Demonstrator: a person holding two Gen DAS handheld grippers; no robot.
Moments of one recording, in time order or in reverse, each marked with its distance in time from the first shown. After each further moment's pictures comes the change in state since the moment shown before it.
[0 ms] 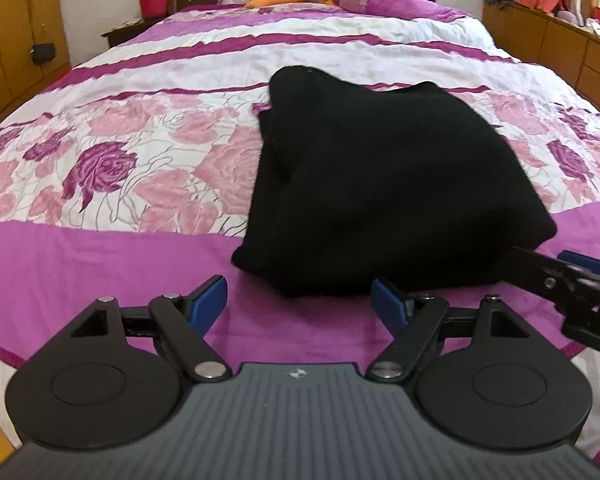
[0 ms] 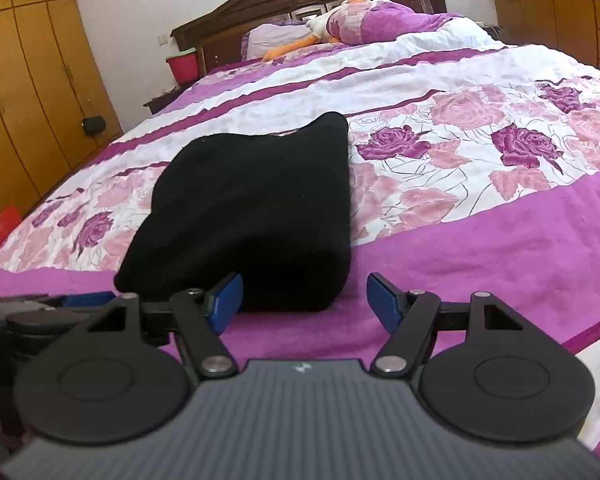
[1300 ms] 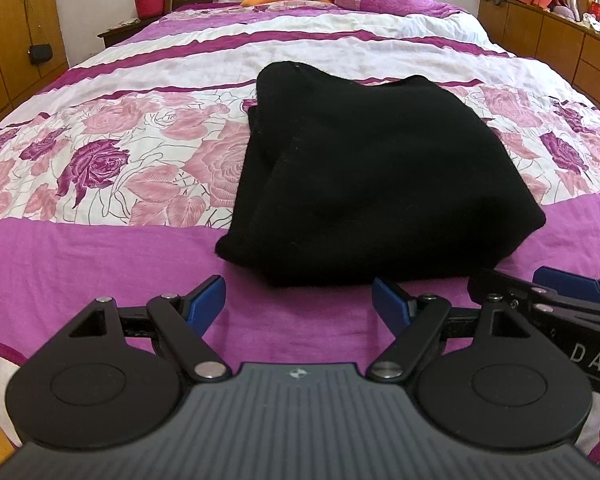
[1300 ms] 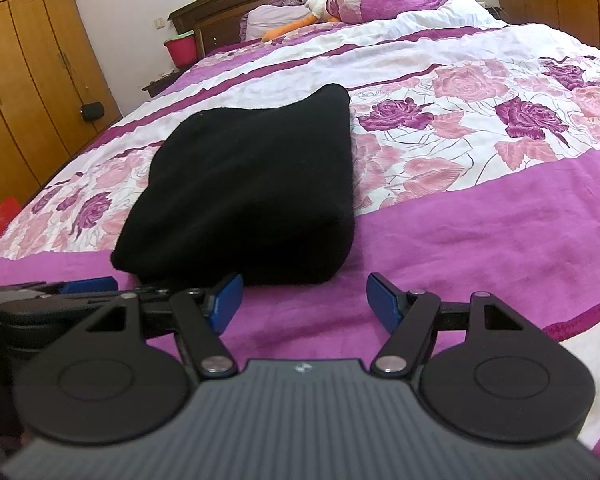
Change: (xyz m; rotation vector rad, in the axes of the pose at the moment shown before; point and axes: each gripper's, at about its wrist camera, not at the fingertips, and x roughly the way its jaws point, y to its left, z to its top) left arm -0.002 -0.008 -0.004 0.019 0.002 -0.014; right arm 0.007 0.002 -0.010 0.009 0.060 -0.001
